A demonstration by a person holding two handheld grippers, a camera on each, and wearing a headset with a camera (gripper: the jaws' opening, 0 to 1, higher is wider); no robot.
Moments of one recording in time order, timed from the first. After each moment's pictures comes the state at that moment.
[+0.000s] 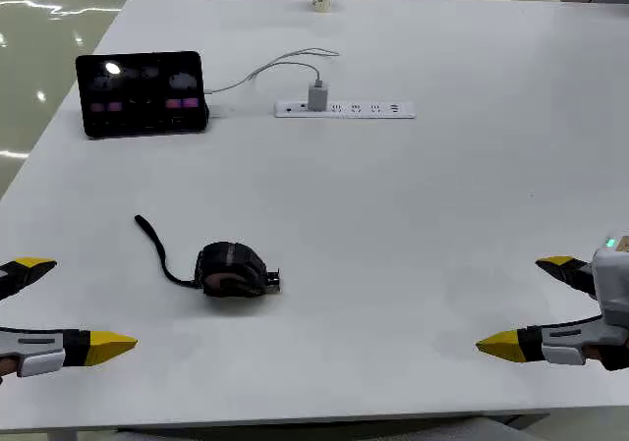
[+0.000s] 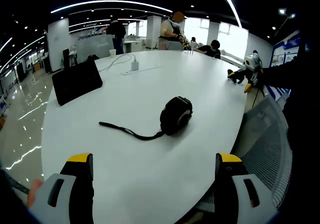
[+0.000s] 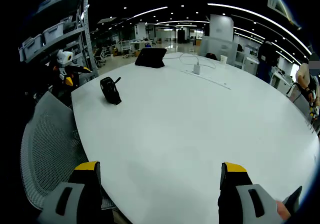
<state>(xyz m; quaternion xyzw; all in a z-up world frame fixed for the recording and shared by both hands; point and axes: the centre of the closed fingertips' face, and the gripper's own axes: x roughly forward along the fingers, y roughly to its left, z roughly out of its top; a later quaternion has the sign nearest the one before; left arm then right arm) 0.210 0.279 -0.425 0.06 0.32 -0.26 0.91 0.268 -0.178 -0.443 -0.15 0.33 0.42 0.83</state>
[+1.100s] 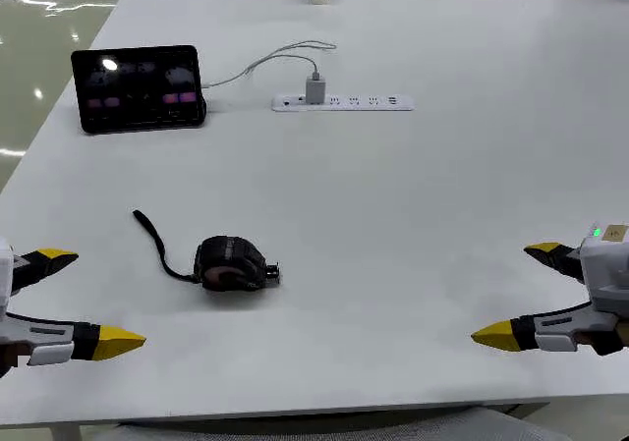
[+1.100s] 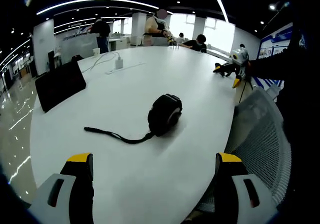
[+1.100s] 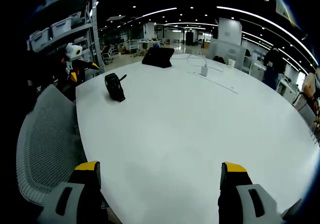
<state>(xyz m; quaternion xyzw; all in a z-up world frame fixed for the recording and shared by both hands) 0.218 0.254 -0.435 0.08 0.33 -0.33 0.88 0.273 -0.166 -0.455 -0.17 0.32 0.46 0.81</state>
